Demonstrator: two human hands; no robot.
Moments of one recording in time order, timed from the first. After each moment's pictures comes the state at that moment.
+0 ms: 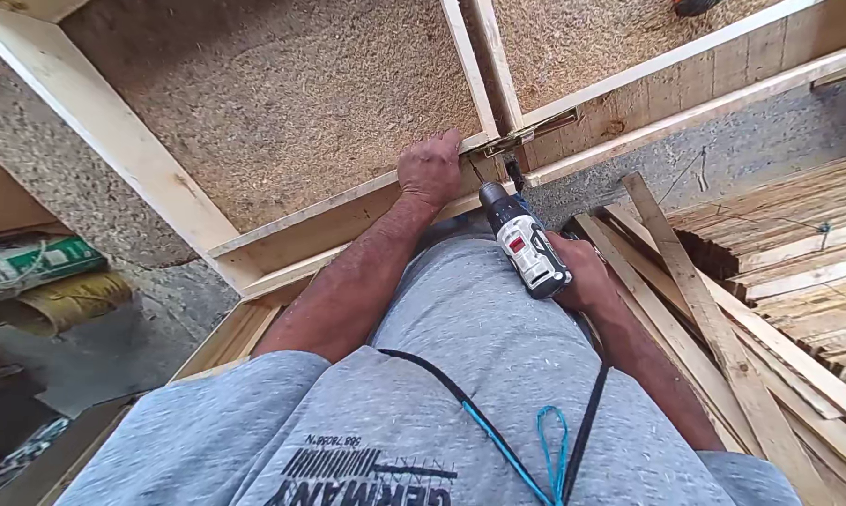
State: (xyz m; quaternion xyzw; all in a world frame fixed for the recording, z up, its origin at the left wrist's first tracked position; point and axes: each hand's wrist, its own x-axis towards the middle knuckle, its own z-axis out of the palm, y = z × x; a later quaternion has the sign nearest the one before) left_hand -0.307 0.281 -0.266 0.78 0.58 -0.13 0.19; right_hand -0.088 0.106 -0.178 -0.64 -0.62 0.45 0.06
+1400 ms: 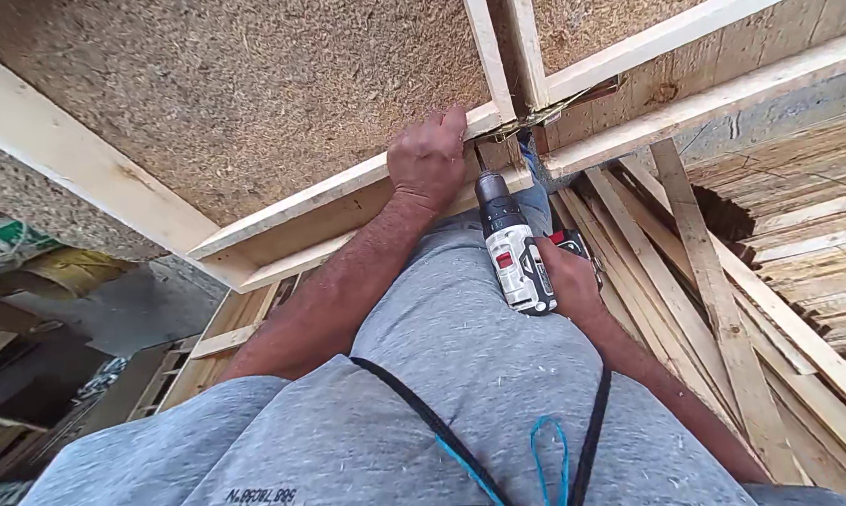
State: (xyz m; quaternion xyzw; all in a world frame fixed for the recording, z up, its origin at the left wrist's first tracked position) left_hand -0.310 0.281 -0.277 0.80 0.57 -0.10 0.17; right_hand -0.134 0.107 -0.189 -0.69 -0.61 0.40 0.03
